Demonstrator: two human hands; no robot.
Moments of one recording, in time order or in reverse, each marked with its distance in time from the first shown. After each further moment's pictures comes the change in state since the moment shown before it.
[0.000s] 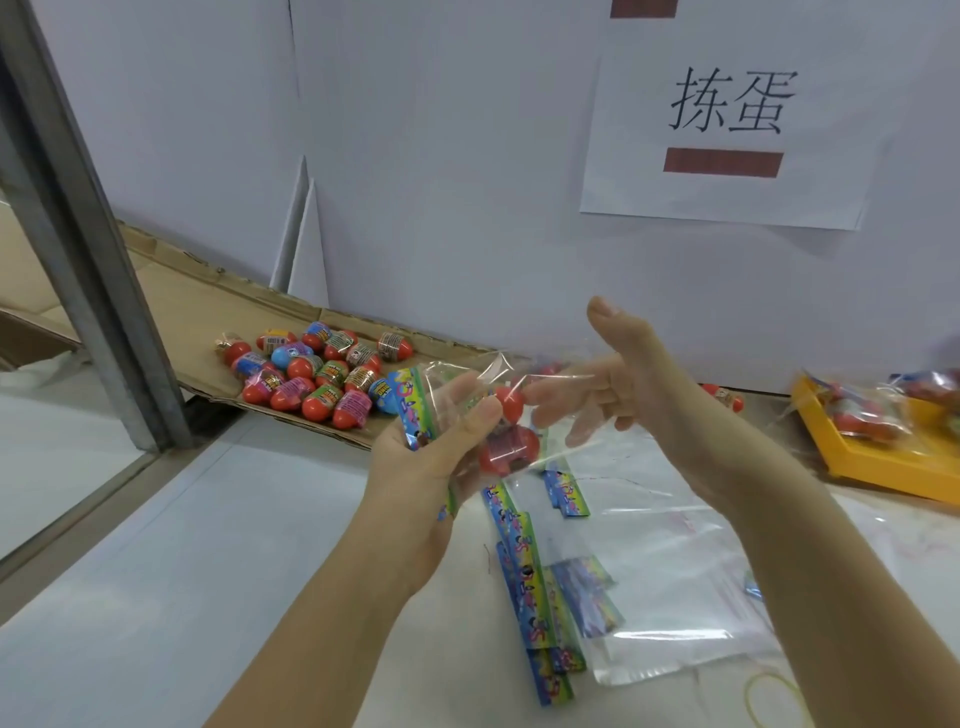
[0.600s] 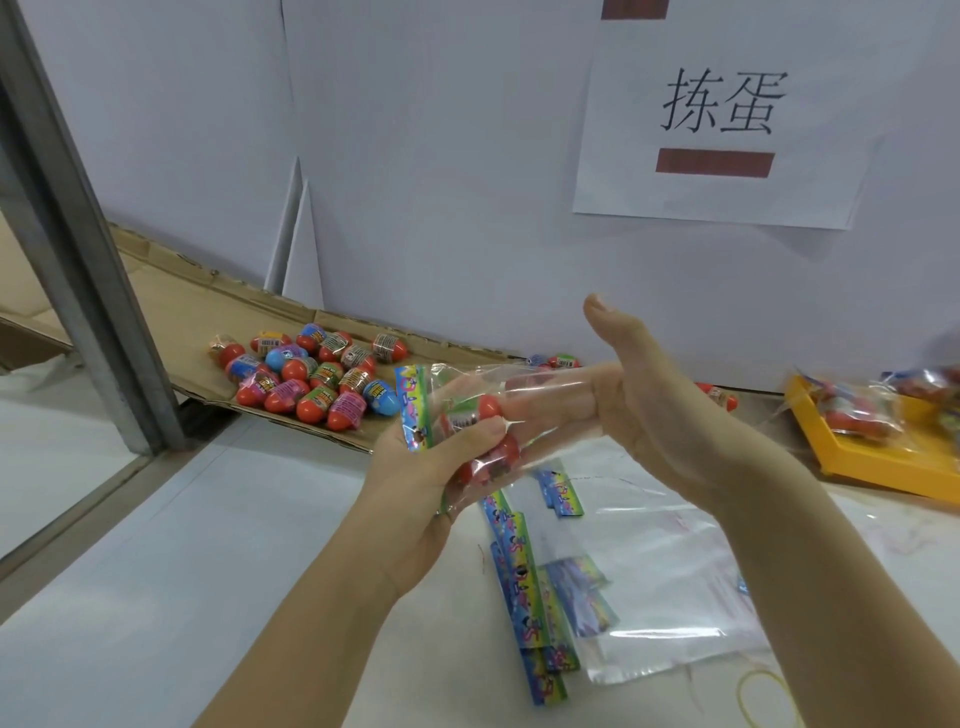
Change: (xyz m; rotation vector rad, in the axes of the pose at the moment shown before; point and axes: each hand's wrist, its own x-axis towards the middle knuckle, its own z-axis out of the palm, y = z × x) left_hand 0.002 0.001 -0.003 0.028 -0.116 -0.050; right_hand -0.011 -0.014 0.003 0.554 -0.078 -0.016
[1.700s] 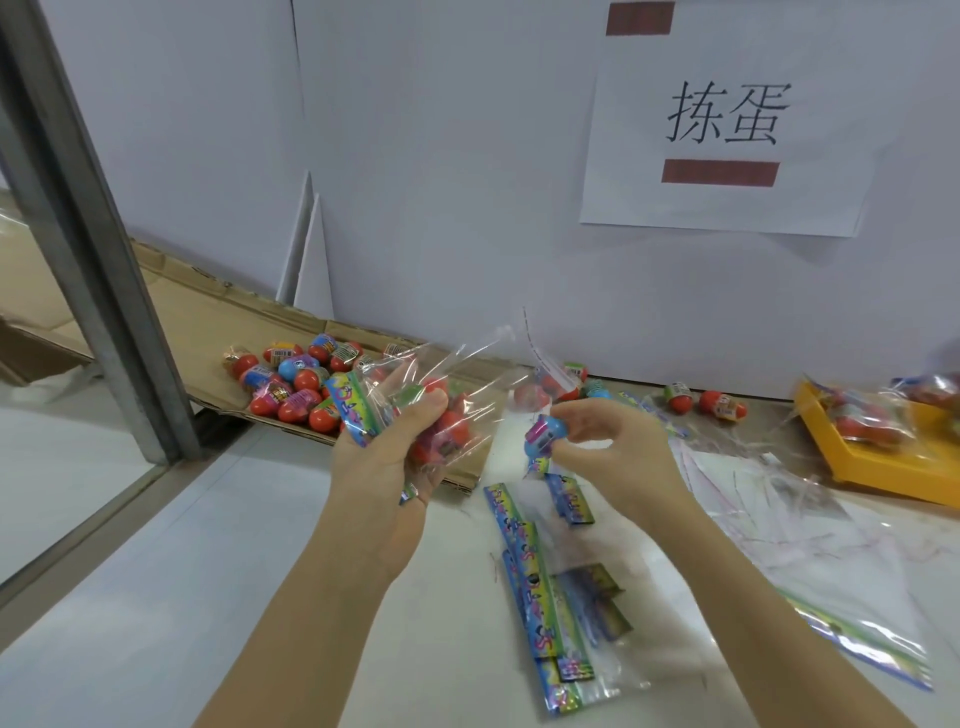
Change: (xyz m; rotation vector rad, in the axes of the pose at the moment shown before) left_hand 0.006 0.013 -0.015 -0.224 0.284 0.105; right_hand 0.035 0.088 -0.028 -0.582 0.439 -0.248
